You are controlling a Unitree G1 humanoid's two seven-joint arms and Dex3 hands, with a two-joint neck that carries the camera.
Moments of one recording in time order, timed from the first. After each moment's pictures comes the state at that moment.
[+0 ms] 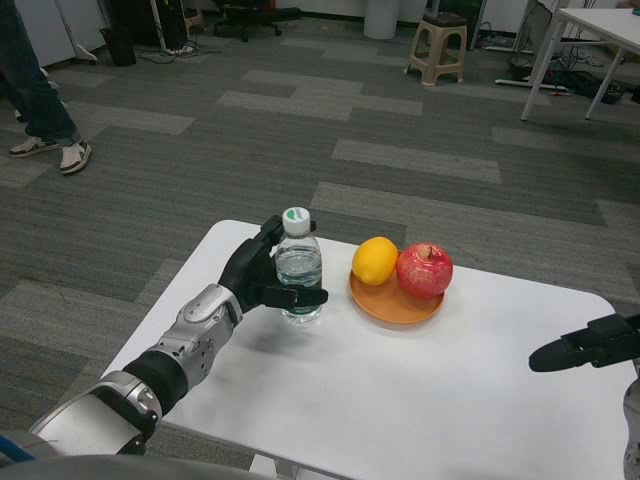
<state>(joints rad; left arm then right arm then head) -0.36 0.26 -0.15 0.74 -0.58 -0.38 -0.25 -0.18 -0.40 -0.02 0.08 0.37 -0.72 -0.07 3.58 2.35</state>
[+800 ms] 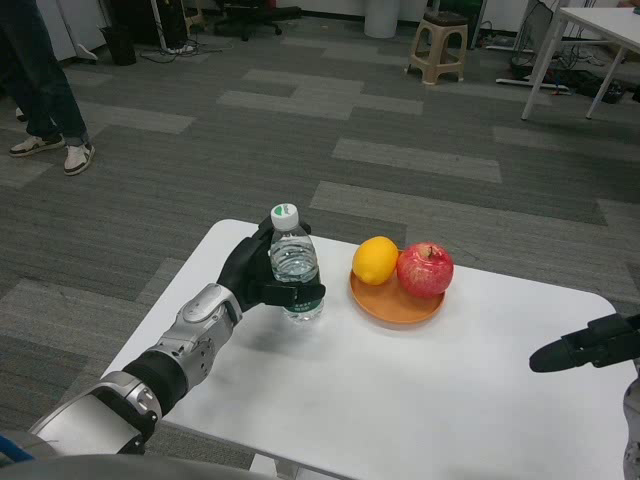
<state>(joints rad) -0.35 0.26 -0.15 0.72 -0.60 -0.39 -0.25 -0.18 -0.40 -0.02 0.08 0.37 -0.72 -0.07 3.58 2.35</state>
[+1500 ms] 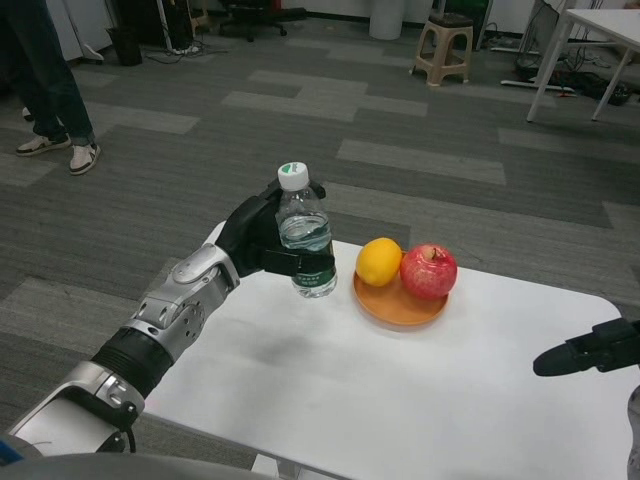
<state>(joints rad) -0.30 0.33 -0.03 0.26 -0.59 -0.04 -0.30 -0.18 -0.40 -0.02 0.09 0.37 -0.73 -0.08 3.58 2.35</state>
